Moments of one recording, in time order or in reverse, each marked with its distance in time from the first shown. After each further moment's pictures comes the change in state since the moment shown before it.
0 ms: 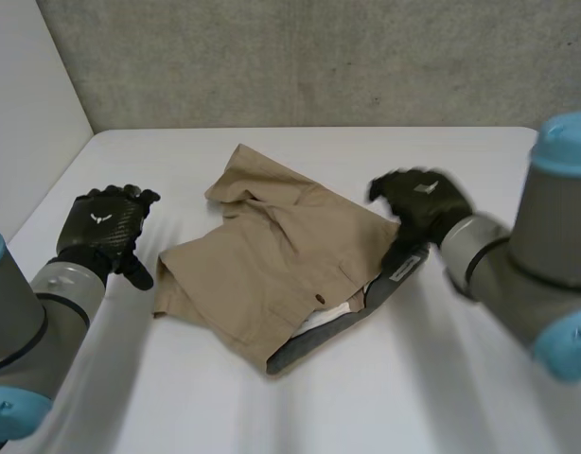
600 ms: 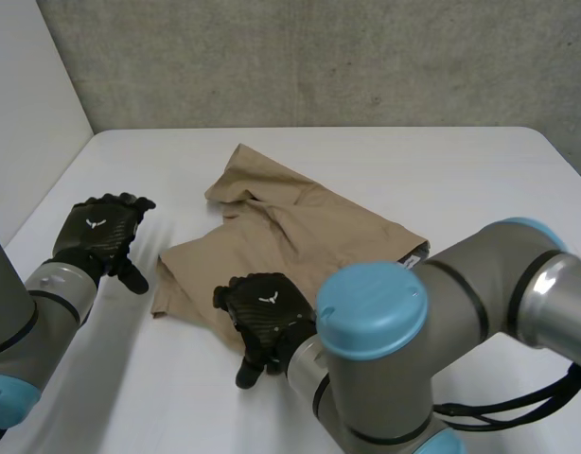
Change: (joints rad) left arm 0.066 -0.038 -0.002 -0.001 0.066 -0.013; right arm 0.419 0.259 -0.056 -0.141 0.051 0.203; left_hand 0.000 0.000 0.000 0.000 0.000; right_hand -0.007 0.000 -0.004 -0.011 -0.019
